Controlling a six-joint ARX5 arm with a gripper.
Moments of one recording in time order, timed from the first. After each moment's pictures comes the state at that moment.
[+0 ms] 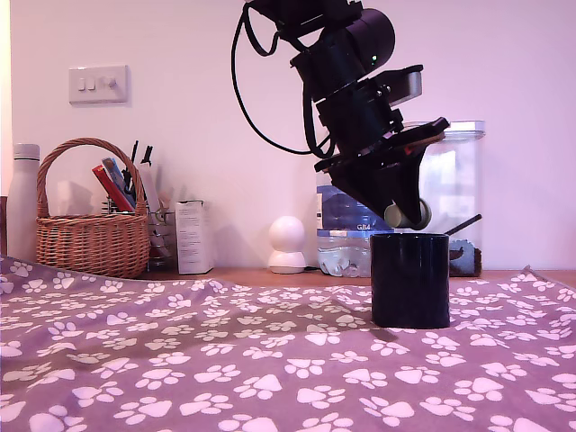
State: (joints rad) arm -0.79 2.36 2.28 -0.92 0.17 0.13
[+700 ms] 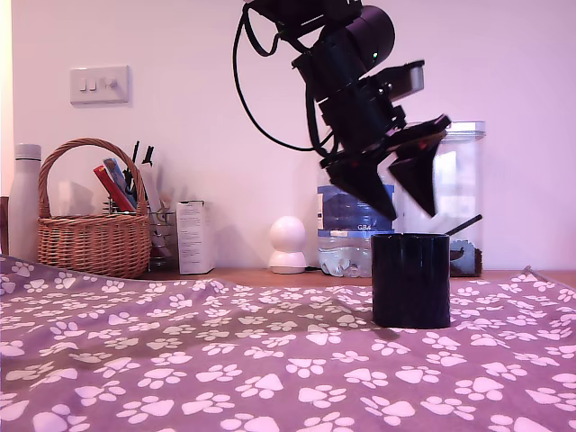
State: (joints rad) arm -0.79 2.36 2.28 -0.82 0.20 0.16
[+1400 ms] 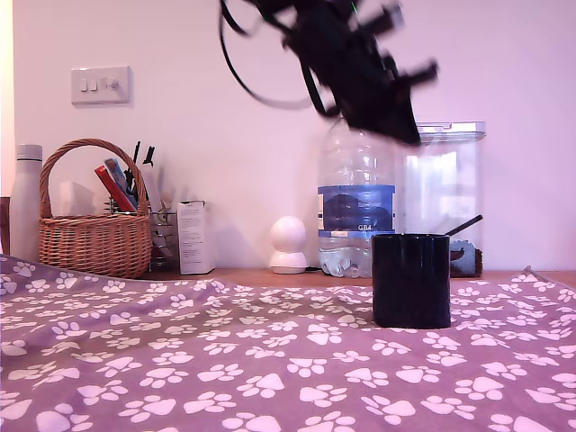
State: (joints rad) arm -0.73 2.29 2.28 -0.52 0.25 0.14
